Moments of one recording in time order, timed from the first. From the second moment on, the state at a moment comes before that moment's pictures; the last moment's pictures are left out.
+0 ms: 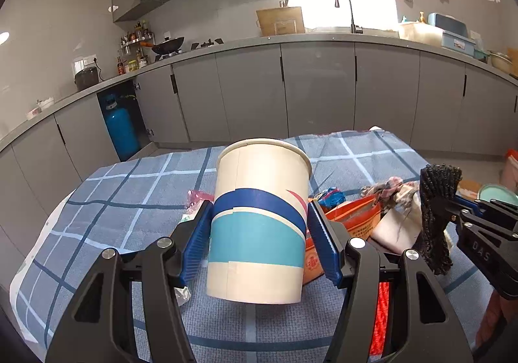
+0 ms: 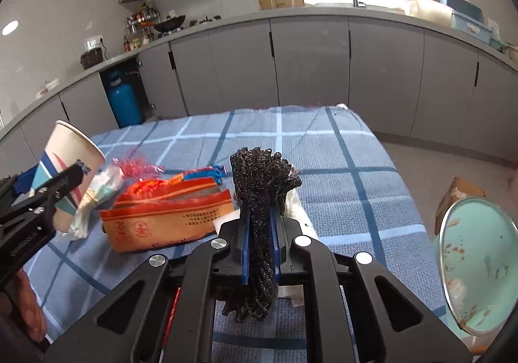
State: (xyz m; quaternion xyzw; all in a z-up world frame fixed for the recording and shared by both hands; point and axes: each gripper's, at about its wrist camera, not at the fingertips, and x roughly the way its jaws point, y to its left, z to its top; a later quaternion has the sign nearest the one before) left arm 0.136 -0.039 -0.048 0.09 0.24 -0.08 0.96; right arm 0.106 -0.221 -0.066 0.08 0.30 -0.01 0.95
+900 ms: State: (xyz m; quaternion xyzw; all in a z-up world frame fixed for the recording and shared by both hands) left arm 0.091 -0.235 -0.032 0.11 0.22 -0.26 0.93; right arm 0.019 -0.379 -0.040 0.12 0.24 -0.16 0.95
